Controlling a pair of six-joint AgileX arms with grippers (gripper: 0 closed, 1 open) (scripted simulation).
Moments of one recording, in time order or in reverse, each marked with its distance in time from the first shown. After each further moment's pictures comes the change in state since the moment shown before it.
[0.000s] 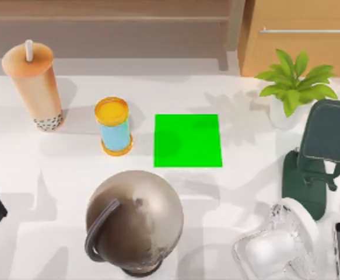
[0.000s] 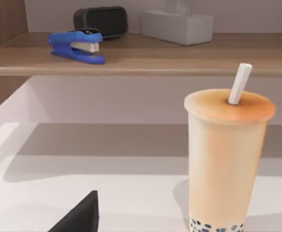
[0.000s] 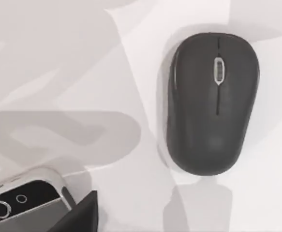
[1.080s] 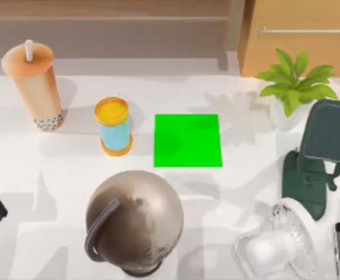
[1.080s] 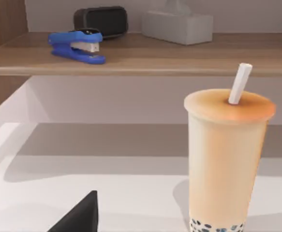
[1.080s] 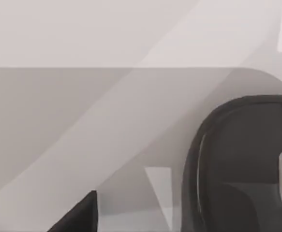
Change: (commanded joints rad) left arm 0.000 0.000 0.000 0.000 0.000 0.000; right arm -0.001 0.178 -0.219 0.381 0.000 0.010
